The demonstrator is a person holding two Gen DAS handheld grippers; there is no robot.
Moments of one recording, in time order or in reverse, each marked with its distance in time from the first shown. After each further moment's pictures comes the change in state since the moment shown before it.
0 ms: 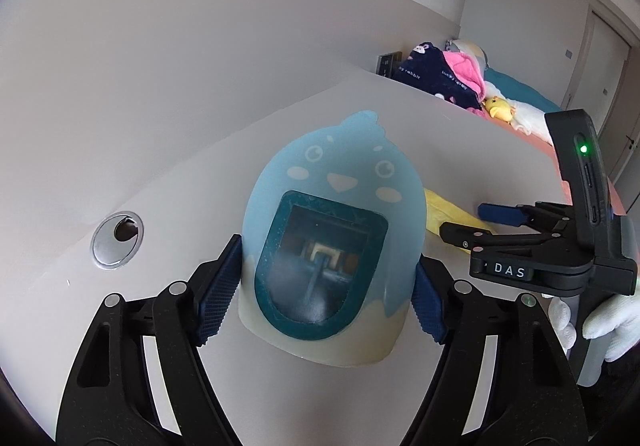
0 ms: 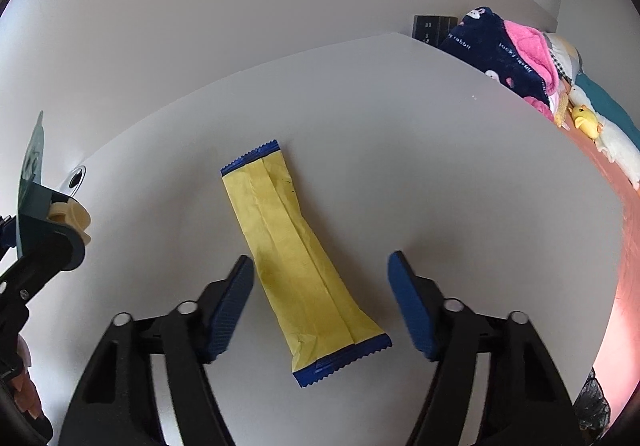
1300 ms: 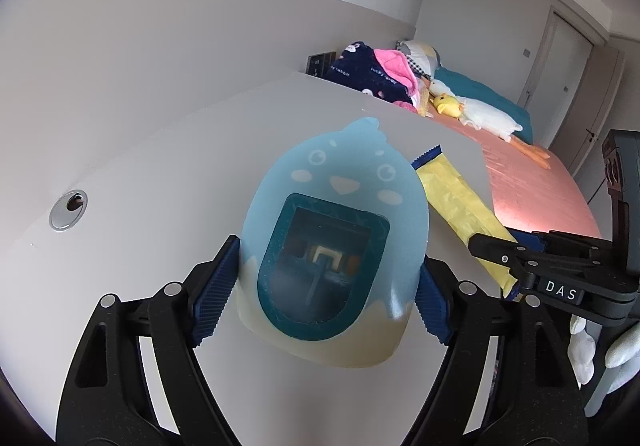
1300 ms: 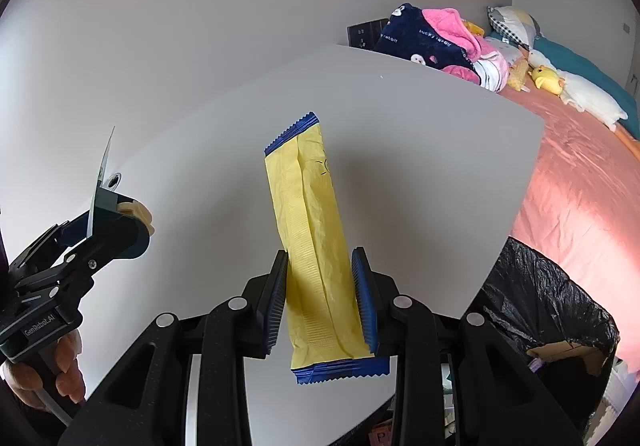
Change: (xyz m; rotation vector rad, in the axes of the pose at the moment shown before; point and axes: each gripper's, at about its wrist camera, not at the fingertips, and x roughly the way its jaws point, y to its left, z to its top) left arm -0.039 -0.082 -0.025 0.035 -0.013 -0.163; right arm -0.117 -0.057 -0.082 0.174 -0.089 0.001
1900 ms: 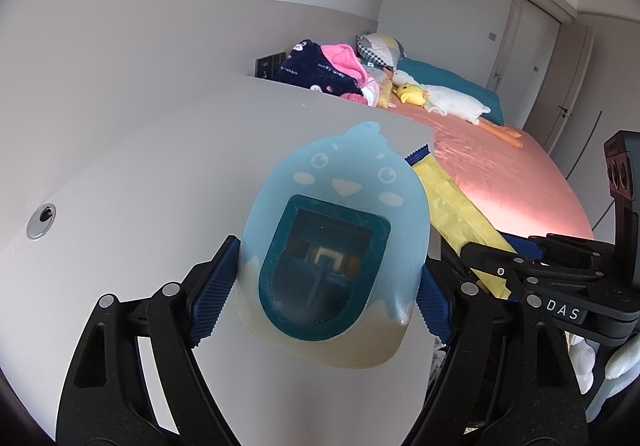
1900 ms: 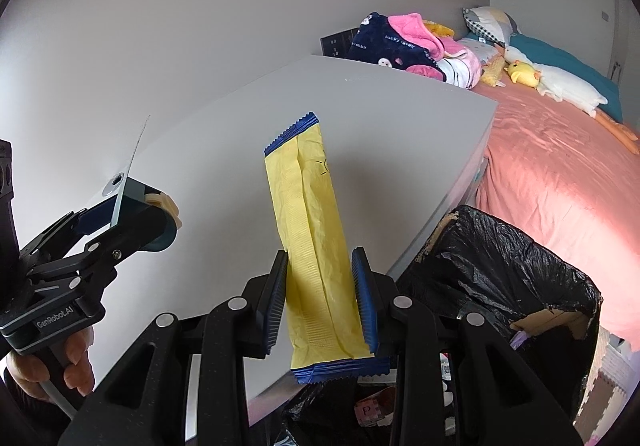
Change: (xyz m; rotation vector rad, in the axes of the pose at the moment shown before) left arm -0.016 -0.064 -0.015 0.096 -0.001 -0.082; right arm -0.053 -0.033 -0.042 0.049 -0.047 -0.029
